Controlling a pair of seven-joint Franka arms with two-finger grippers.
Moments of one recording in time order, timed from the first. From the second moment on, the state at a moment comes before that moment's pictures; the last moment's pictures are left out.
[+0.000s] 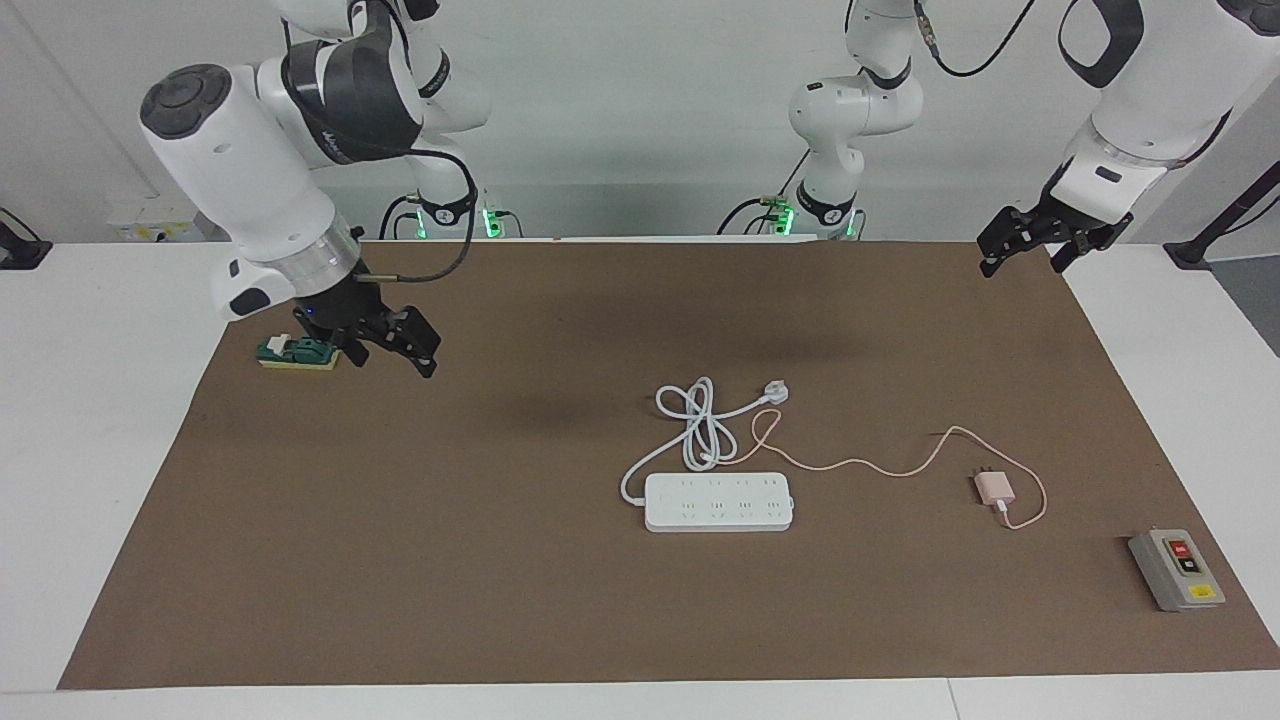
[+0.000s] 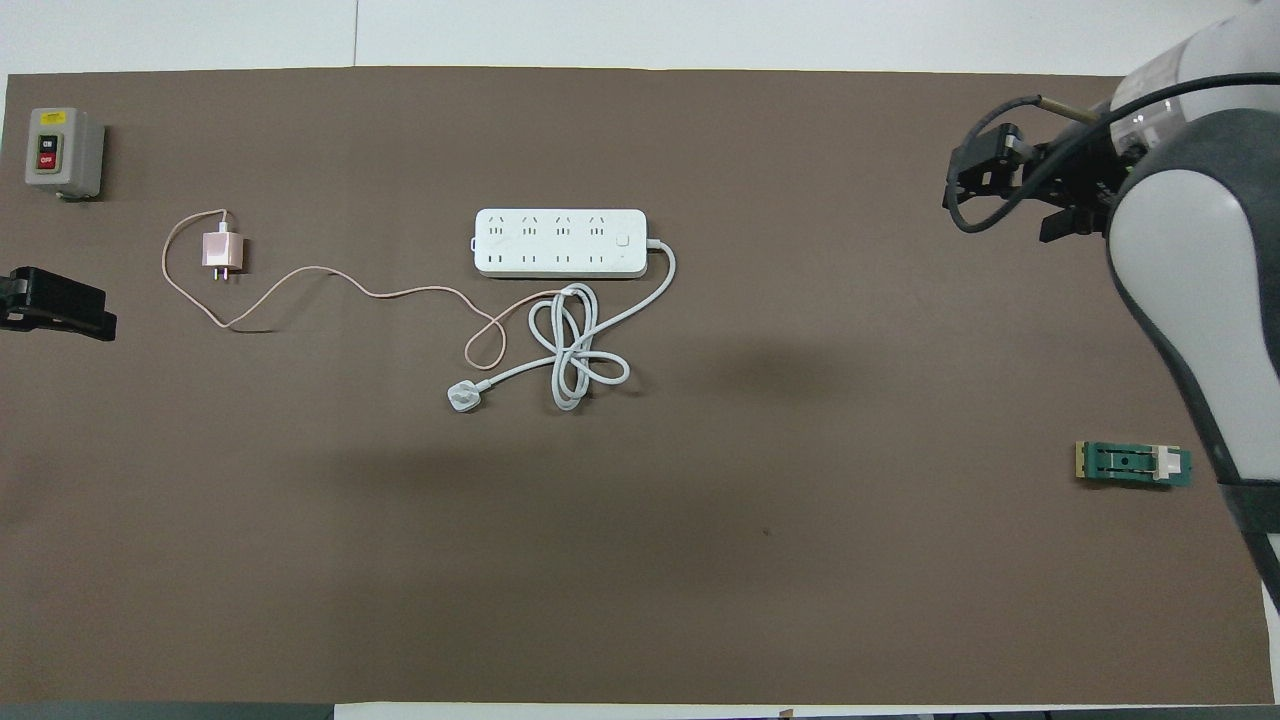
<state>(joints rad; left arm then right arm) 0.04 0.00 -0.06 -1.58 0.02 1.51 0.02 0.10 0.22 -0.04 -1.42 0.14 1.67 0.29</state>
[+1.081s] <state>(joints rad) 0.04 0.00 -0.04 -1.59 0.02 1.53 0.02 -0.07 -0.05 0.12 -1.71 0.04 1.65 0.05</state>
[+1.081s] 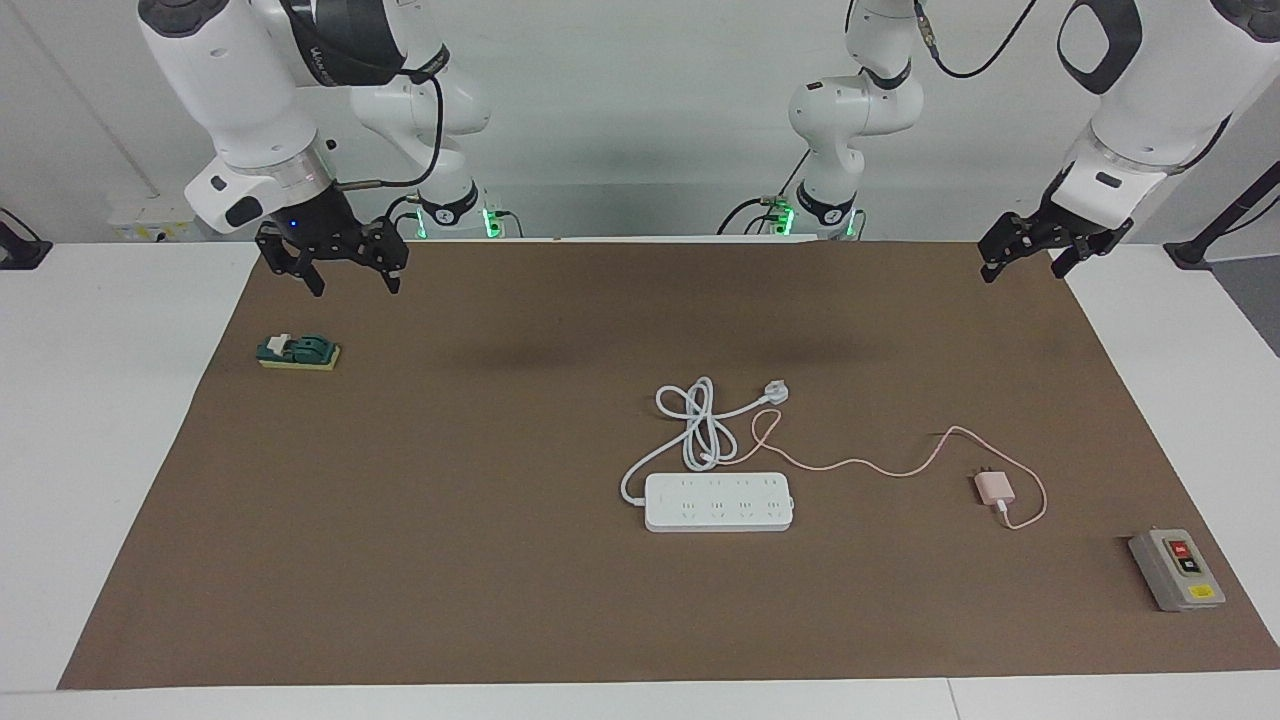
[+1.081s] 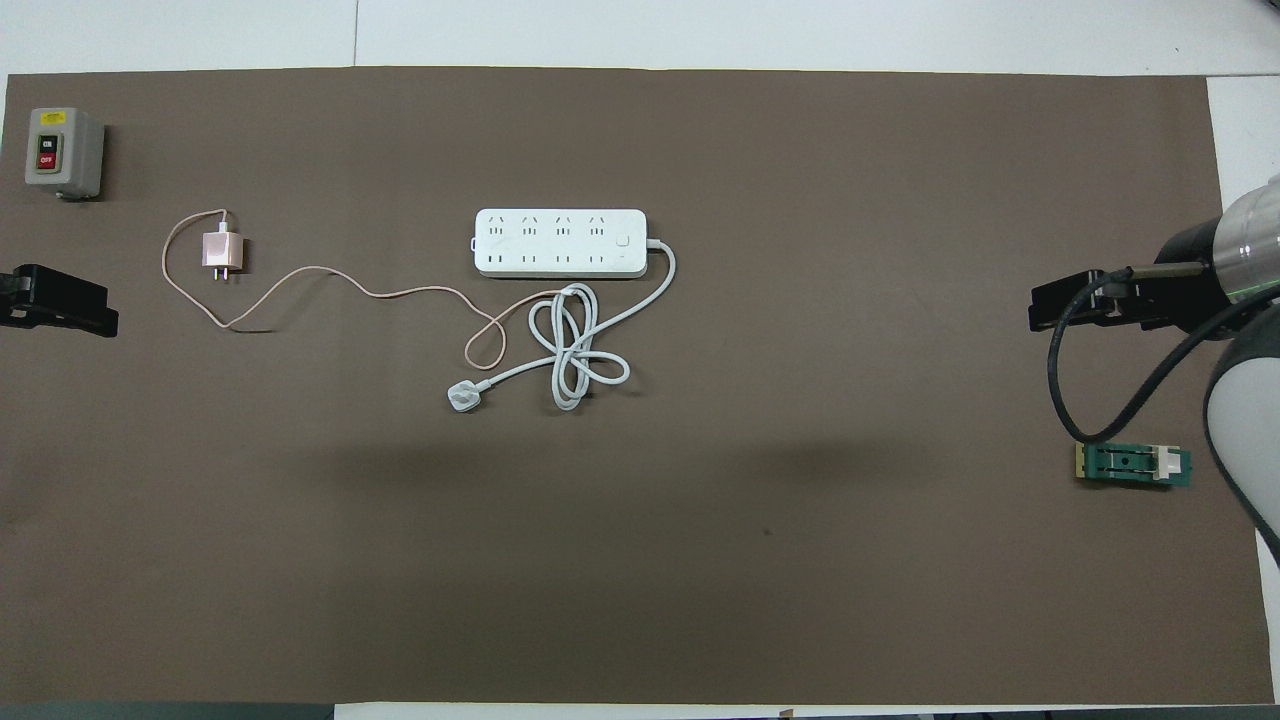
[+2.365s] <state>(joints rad) 0.04 0.00 -0.04 -1.59 0.02 1.53 0.02 -0.07 -0.05 0.12 -1.71 0.00 1.65 0.05</state>
